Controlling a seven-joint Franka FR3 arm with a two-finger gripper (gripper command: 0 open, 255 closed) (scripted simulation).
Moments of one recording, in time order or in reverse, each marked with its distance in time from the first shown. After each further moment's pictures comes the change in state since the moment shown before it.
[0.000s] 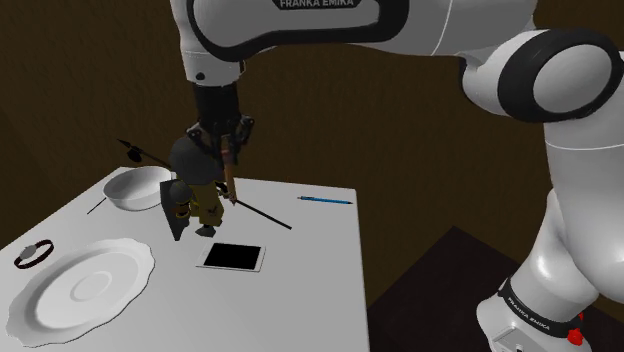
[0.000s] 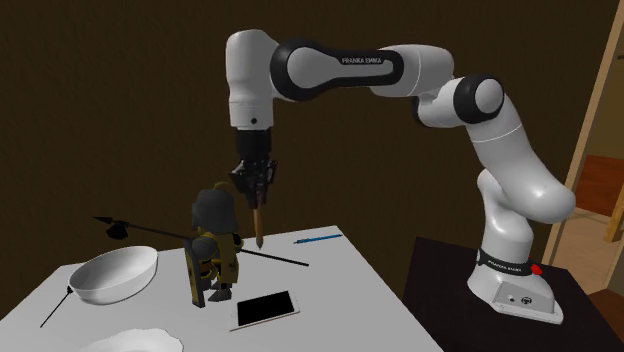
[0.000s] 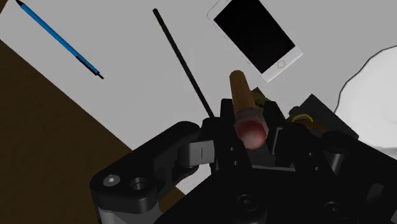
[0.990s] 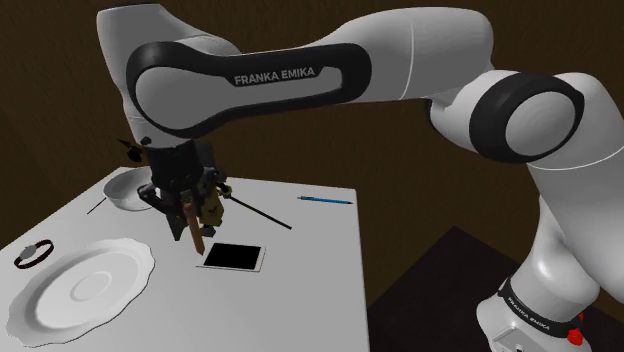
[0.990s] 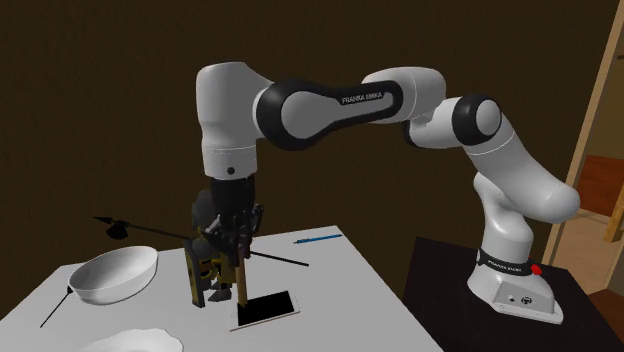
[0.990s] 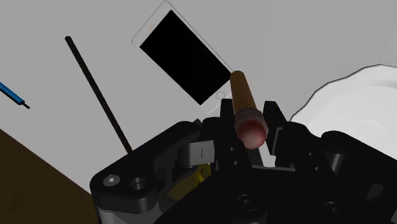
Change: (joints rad) arm 0.157 0.182 0.010 0.112 -0.049 0.065 0.152
